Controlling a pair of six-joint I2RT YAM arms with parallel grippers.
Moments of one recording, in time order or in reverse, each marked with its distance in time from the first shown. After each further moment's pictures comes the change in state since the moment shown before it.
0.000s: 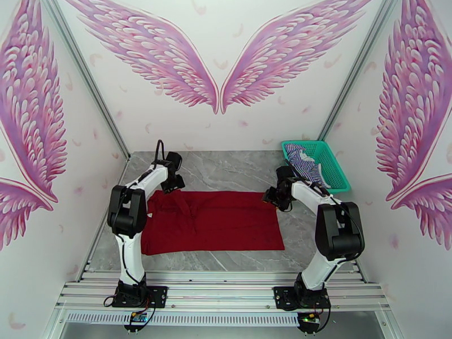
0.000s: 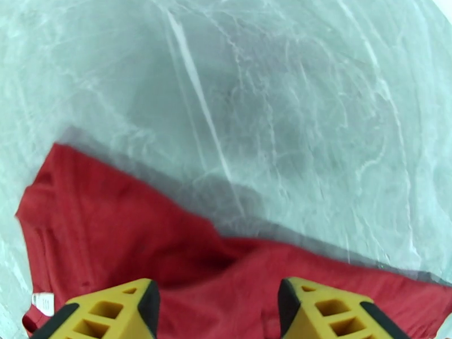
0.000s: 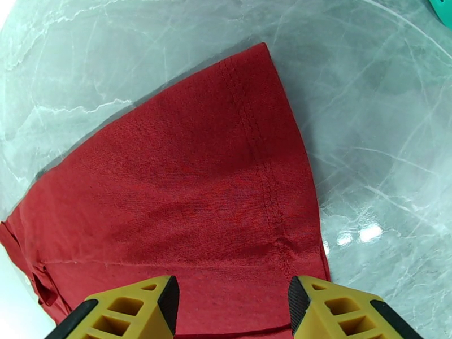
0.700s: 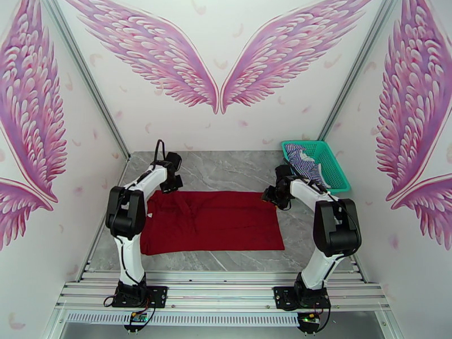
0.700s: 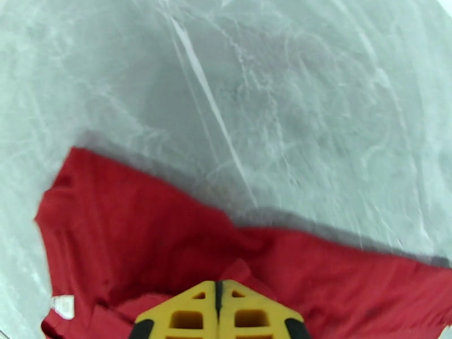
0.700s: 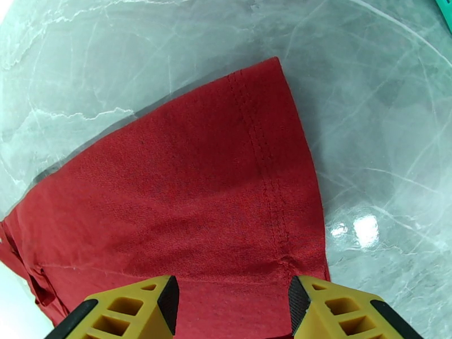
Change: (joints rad) left arm -0.008 -0.172 -0.121 0.021 -0.034 0.080; right arm 0.000 0.043 0.038 -0.001 0.000 -0.022
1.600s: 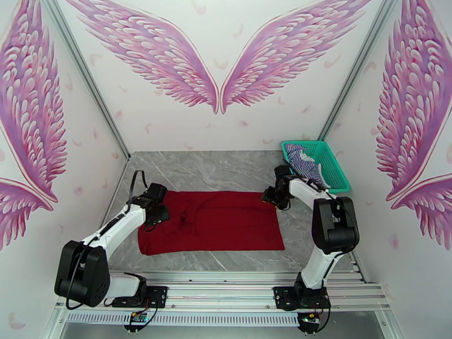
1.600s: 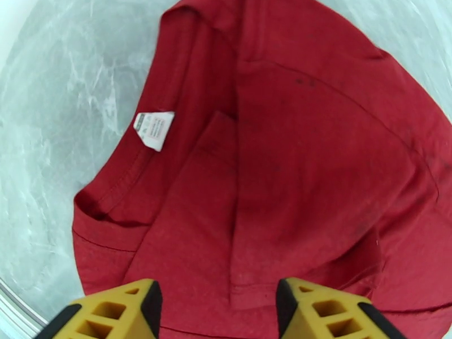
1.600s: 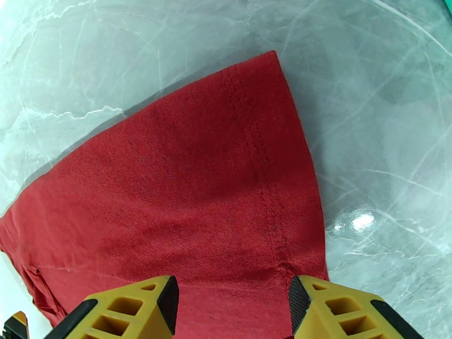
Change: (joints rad) left arm 0.022 -0.542 -0.686 0.101 -0.005 -0.121; right arm 0.000 0.029 0.023 -0.021 0.001 -0.010
